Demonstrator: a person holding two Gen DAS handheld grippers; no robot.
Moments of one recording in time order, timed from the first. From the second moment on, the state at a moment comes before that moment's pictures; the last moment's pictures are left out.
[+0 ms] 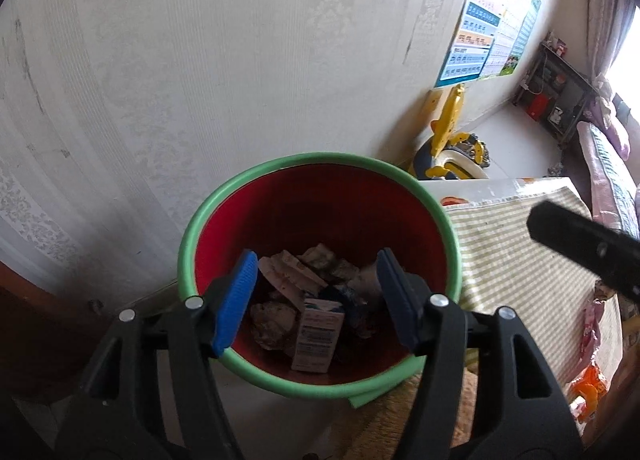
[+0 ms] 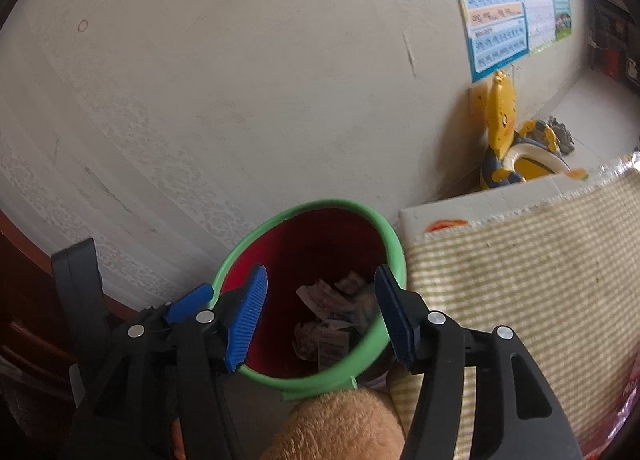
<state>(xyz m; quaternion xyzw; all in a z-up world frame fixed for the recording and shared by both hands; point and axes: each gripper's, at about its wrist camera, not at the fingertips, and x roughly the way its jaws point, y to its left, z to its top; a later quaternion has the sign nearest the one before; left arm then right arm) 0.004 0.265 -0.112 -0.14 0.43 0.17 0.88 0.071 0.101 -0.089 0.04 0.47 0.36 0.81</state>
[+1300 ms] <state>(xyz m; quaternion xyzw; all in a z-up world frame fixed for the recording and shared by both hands) 0.049 -0.069 -0.130 0.01 0.47 -0.15 0.87 -0.029 -0.271 -0.175 0.13 0.57 0.06 0.81</state>
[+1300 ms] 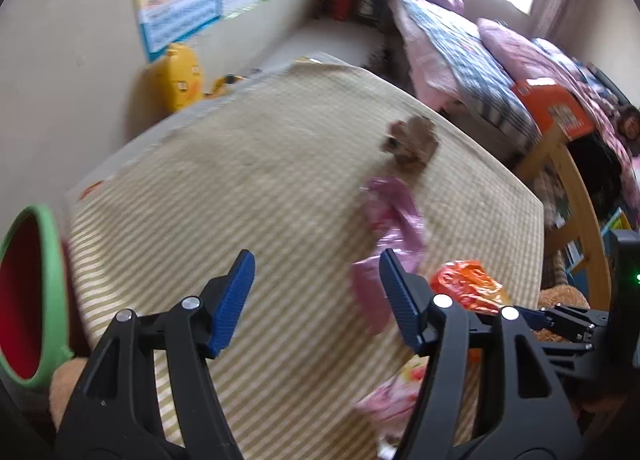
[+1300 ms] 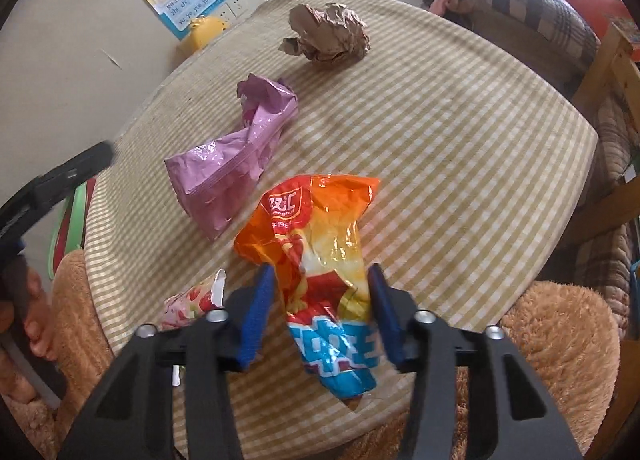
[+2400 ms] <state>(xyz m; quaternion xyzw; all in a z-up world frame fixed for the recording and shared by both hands) 0.073 -0.130 -0.178 0.02 0.54 -0.19 0.82 -0.035 -0.285 -0.169 0.18 0.53 0.07 0.82</state>
